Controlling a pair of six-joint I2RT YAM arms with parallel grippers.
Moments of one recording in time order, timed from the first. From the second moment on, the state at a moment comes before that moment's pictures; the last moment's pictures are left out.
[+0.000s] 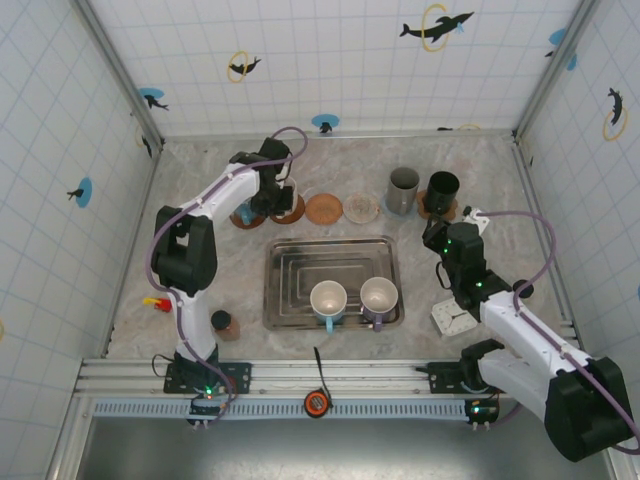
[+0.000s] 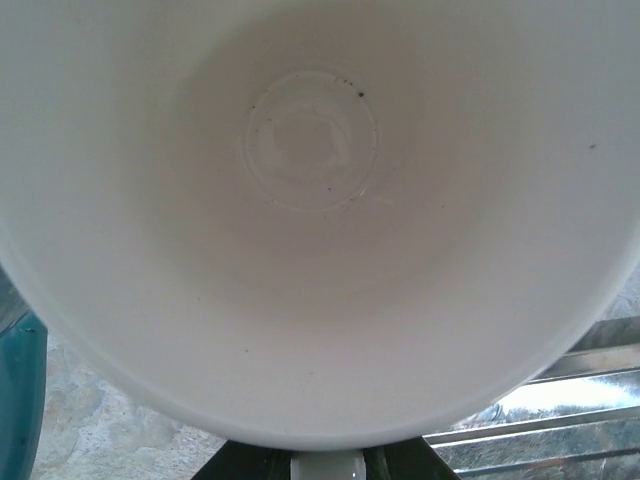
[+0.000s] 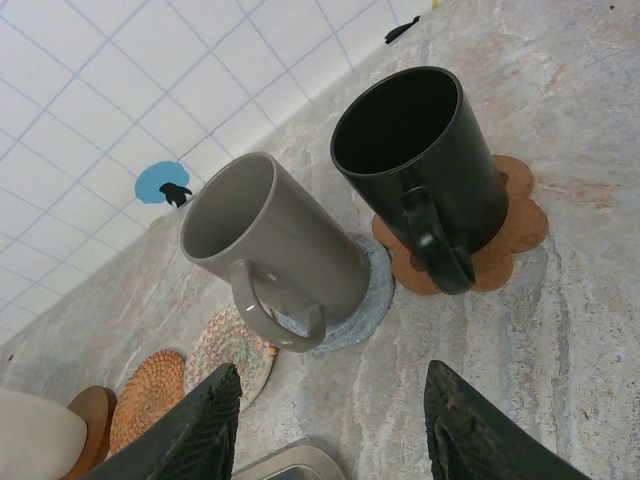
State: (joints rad) left arm -0.40 2.00 1.65 -0.96 0.03 -0.28; right arm 0.38 0.95 0.43 0.11 0.29 0.75
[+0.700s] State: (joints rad) left arm -0.40 2.00 1.67 -0.97 0.02 -0.28; right arm 0.38 0.95 0.43 0.11 0.28 0.75
